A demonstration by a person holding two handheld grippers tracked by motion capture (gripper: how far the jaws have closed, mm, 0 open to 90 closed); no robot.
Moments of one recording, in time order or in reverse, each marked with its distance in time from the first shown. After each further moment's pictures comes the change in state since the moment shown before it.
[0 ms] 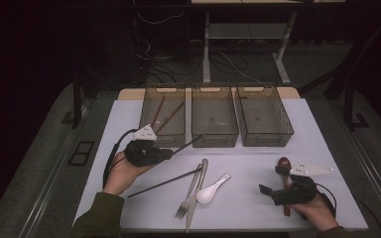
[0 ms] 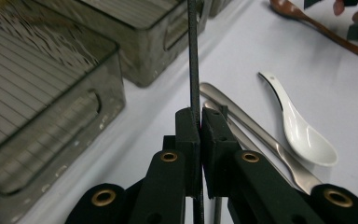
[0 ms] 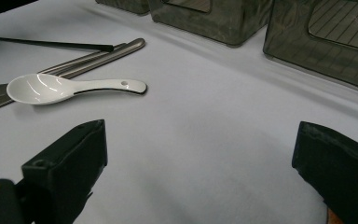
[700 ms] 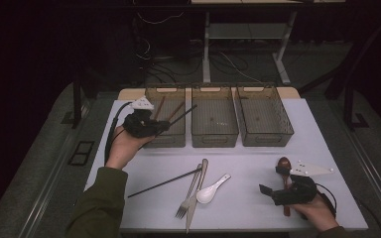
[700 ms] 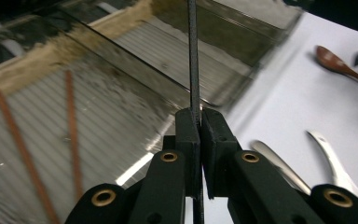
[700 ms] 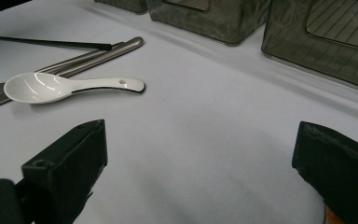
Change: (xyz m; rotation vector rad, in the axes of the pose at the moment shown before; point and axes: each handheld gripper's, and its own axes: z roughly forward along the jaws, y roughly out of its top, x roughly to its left) left arm 0.049 0.052 -0.006 -0.059 0.123 -0.052; right arm 0.000 0.000 0.000 0.002 -0.005 -0.001
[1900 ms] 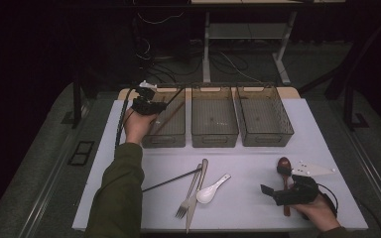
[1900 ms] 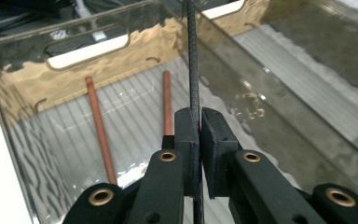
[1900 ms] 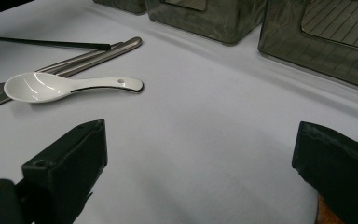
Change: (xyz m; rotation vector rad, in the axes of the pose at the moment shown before) left arm 0.075 0.010 0.066 0.037 0.224 -0.199; right arm -0.002 -0.001 -0.003 -0.004 -0.002 0.003
